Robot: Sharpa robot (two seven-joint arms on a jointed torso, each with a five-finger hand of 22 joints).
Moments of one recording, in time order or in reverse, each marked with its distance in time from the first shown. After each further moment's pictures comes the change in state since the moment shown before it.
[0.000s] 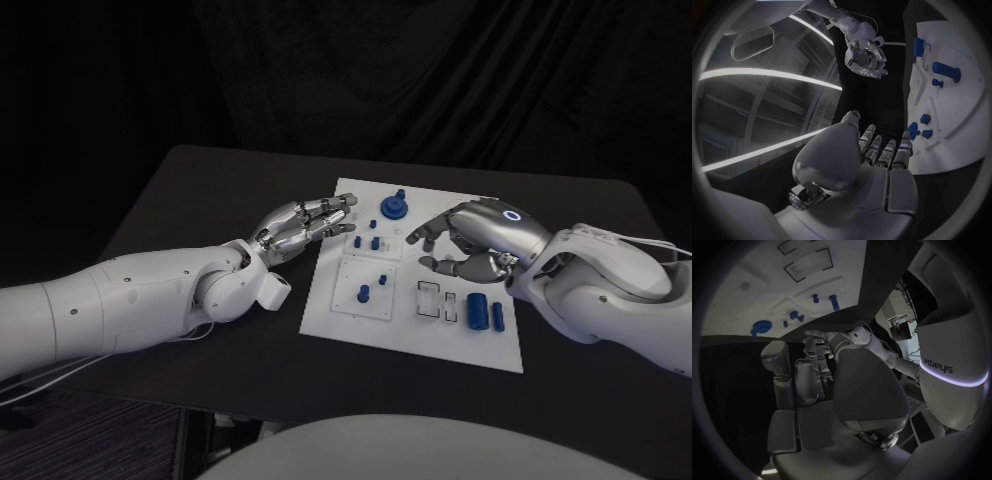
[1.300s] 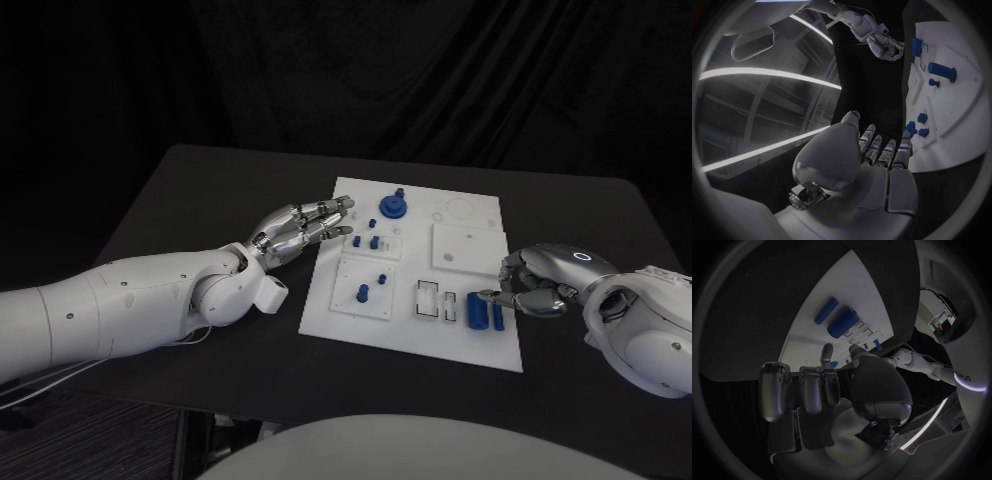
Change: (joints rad) left arm -0.010 -0.011 0.000 0.007 0.000 -0.006 0.006; left_hand -0.001 0.001 0.000 0.000 0.005 0.000 0.000 0.000 0.000 0.000 0.000 0.004 0.000 0.000 0.000 0.000 0.000 0.000 0.000 0.000 0.000 0.007; right arm -0.080 -0.213 -0.007 0.085 -0.047 0.208 -0.451; right_hand -0.435 0.029 -0.121 0.100 -0.298 -0.100 -0.071 0.618 0.653 0.463 -0.083 1.018 1.040 0.038 -0.069 0.210 0.042 -0.072 0.173 -0.078 0.521 0.000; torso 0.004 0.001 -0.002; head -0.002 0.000
